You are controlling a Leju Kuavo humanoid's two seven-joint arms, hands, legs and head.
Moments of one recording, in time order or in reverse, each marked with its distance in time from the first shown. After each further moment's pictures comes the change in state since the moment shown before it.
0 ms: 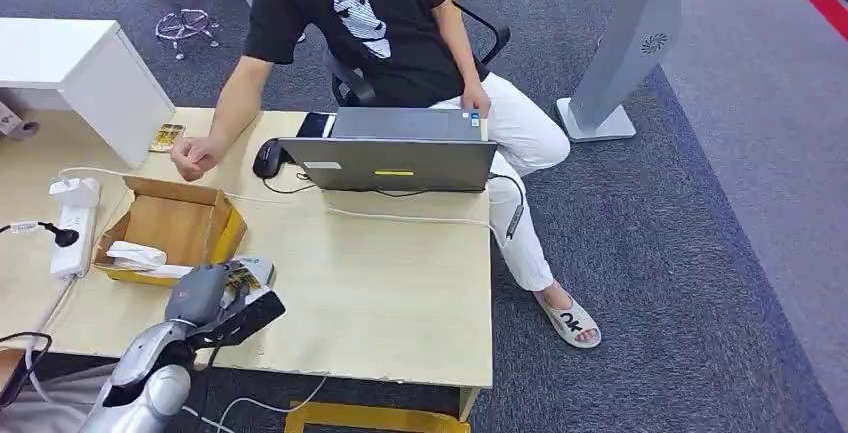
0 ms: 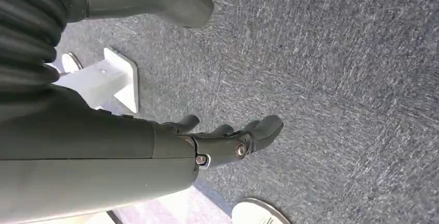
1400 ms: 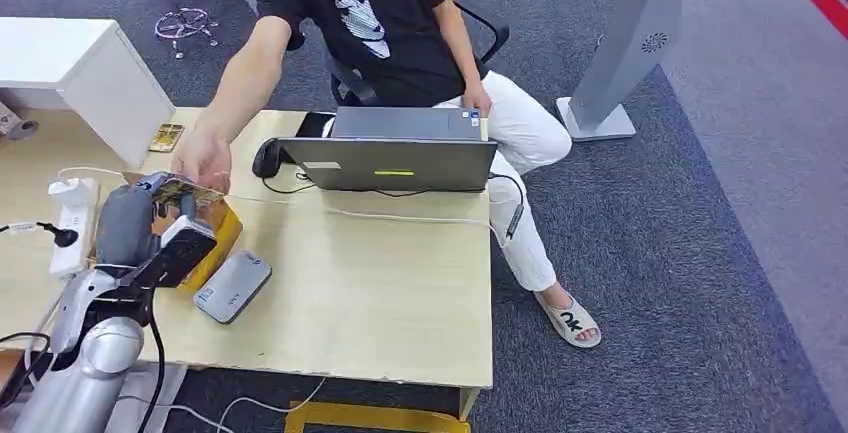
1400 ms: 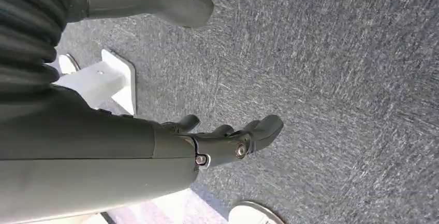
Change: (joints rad) left arm -0.080 0.053 0.111 -0.267 0.205 0.200 -0.152; right arm 0.007 0.000 0.000 -0.006 -0.006 0.017 -0.024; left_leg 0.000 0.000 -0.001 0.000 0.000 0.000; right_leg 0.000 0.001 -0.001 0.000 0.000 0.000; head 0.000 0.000
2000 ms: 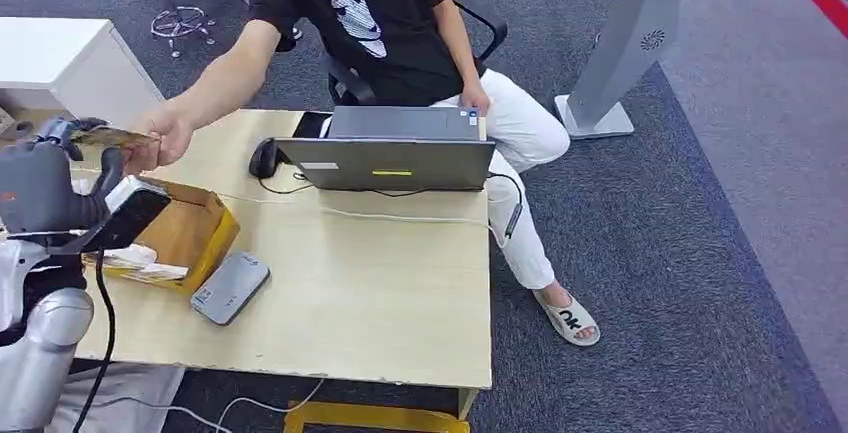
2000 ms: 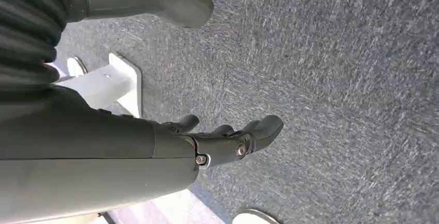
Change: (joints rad) left arm -0.084 0.118 0.083 -0.037 -0.204 0.115 0.109; right arm 0.007 -0.003 0.000 -0.001 -0.002 0.026 0.009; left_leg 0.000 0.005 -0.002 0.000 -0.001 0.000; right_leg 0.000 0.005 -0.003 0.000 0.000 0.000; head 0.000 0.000
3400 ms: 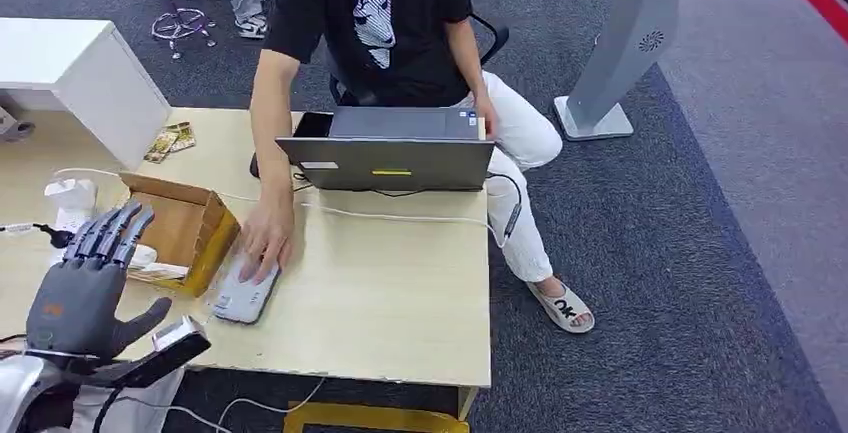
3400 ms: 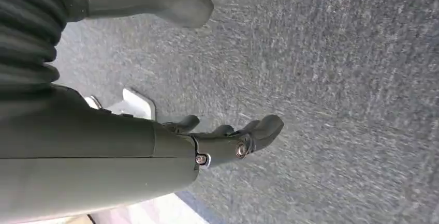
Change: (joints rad) left arm 0.538 0.065 0.003 -0.396 -0.144 -0.260 0.082; right arm 0.019 0.022 -0.041 -0.039 -0.118 0.029 0.000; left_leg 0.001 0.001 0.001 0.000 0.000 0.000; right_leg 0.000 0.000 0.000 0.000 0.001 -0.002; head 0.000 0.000
